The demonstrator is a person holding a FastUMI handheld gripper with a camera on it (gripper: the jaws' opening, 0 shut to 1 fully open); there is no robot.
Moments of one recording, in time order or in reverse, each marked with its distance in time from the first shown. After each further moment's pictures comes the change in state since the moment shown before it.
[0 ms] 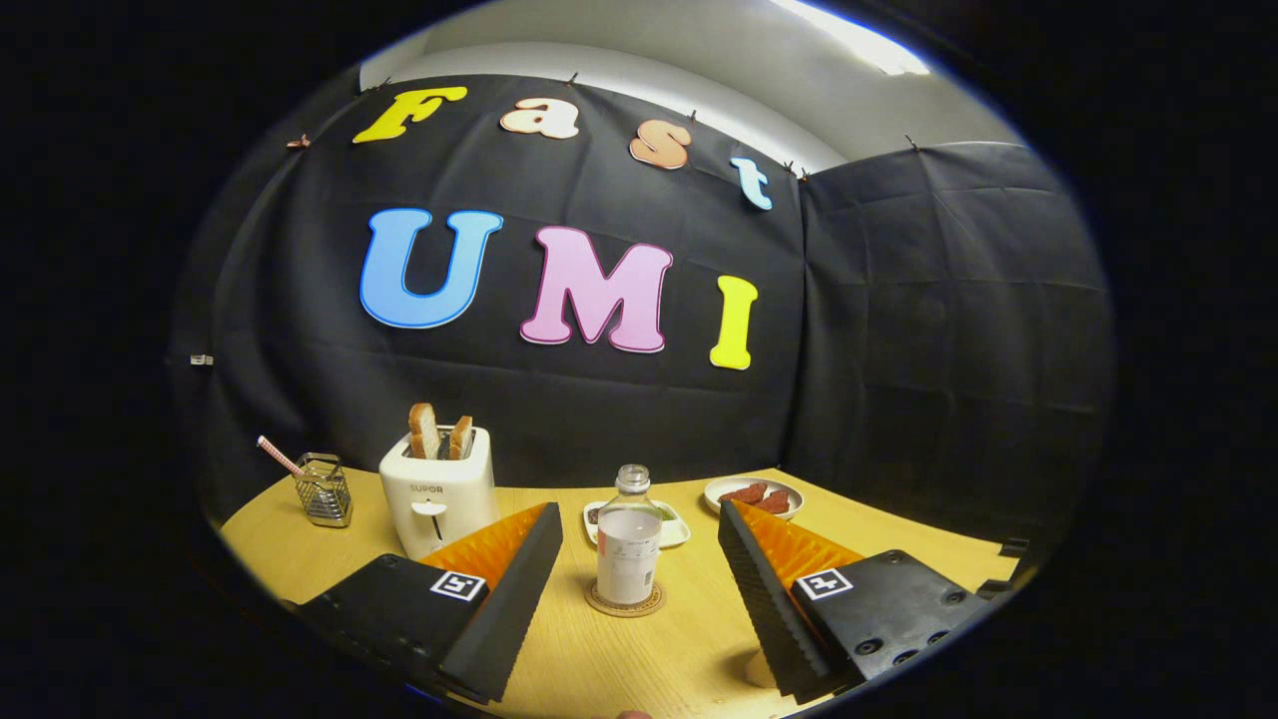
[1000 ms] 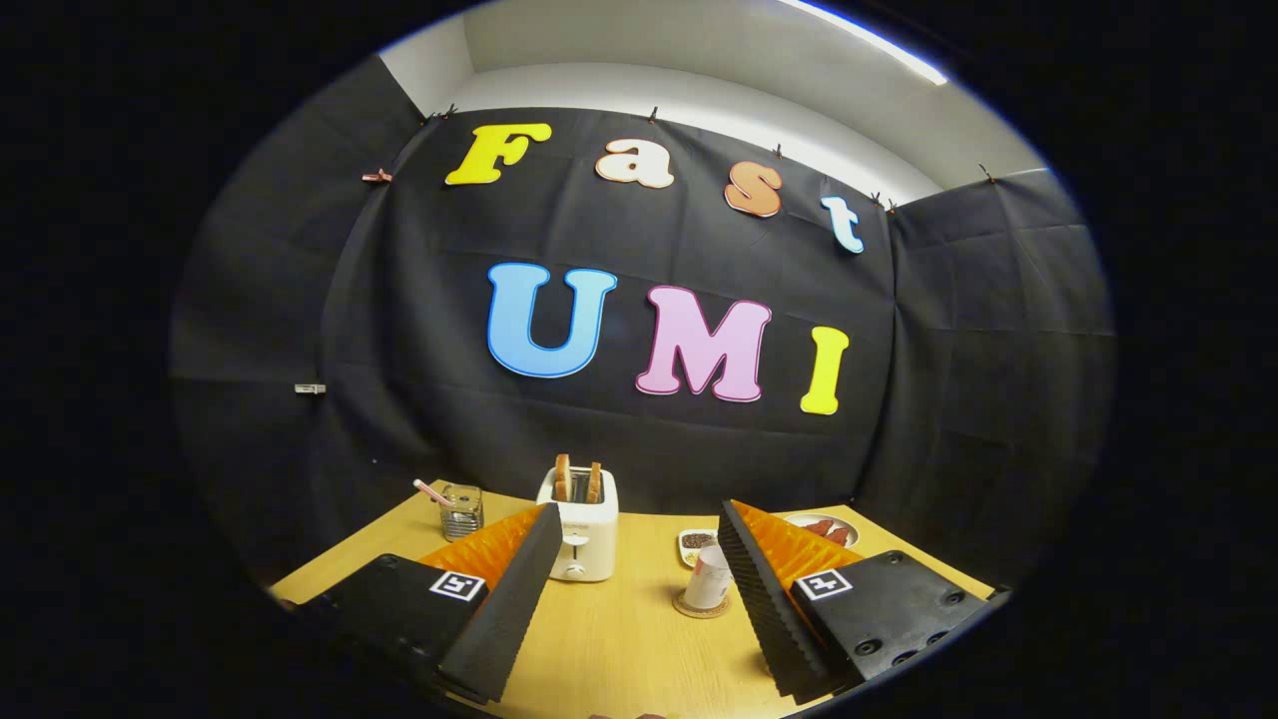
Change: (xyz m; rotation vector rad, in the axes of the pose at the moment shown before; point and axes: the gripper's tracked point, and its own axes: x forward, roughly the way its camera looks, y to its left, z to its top) arm -0.105 0.082 0.092 0.011 -0.021 0.310
